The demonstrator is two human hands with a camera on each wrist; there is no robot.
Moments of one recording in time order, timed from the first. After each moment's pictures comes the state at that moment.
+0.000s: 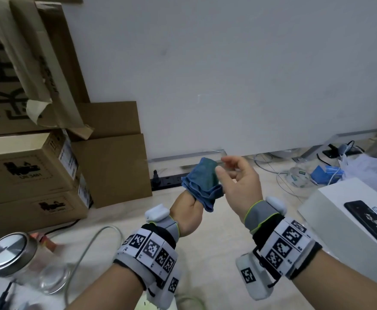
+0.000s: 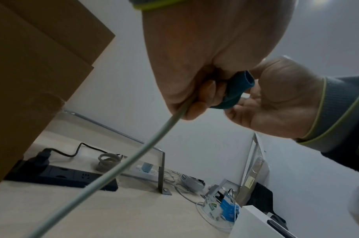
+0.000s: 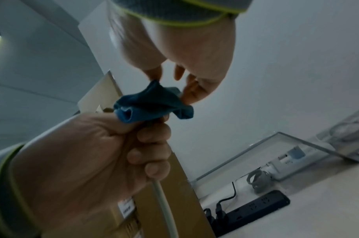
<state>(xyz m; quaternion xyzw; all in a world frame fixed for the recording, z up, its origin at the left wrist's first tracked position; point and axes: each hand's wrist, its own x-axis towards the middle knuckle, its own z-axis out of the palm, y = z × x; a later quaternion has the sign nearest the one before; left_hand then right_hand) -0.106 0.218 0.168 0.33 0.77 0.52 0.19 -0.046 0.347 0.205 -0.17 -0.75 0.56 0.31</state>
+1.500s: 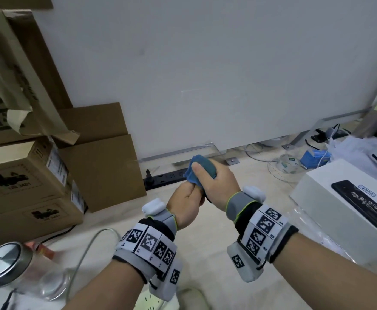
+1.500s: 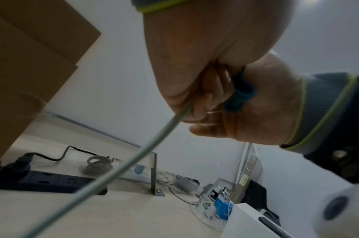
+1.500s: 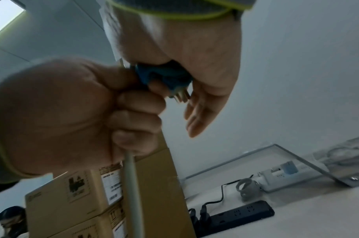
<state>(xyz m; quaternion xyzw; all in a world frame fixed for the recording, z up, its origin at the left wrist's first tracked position) -0.089 0.231 0.183 0.32 0.73 0.56 0.22 -0.044 0.340 0.199 -0.17 -0.79 0.53 0.23</state>
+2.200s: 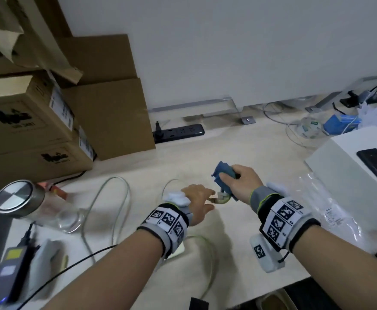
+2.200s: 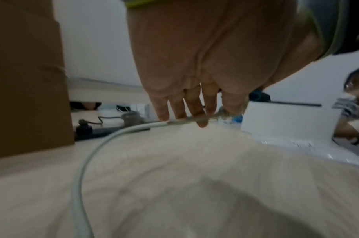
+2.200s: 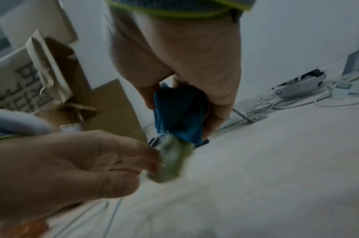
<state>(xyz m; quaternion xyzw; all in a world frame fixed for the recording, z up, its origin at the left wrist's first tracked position) -0.066 0.200 0.045 0.45 0.86 0.12 0.22 0.003 0.355 0.100 -0.31 -0.82 0.49 -0.02</state>
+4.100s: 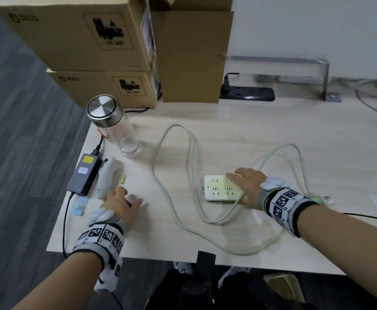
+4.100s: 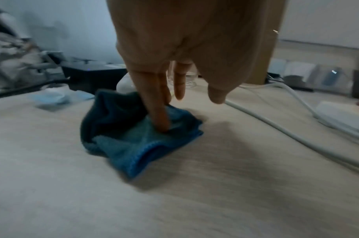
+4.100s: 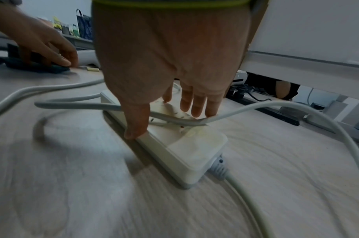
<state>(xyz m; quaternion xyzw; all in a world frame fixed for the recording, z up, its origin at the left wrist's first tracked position) -0.010 -0.111 -0.030 -0.15 0.95 0.07 0.26 0.002 0.277 -0.009 0.13 -0.96 0.00 -0.26</state>
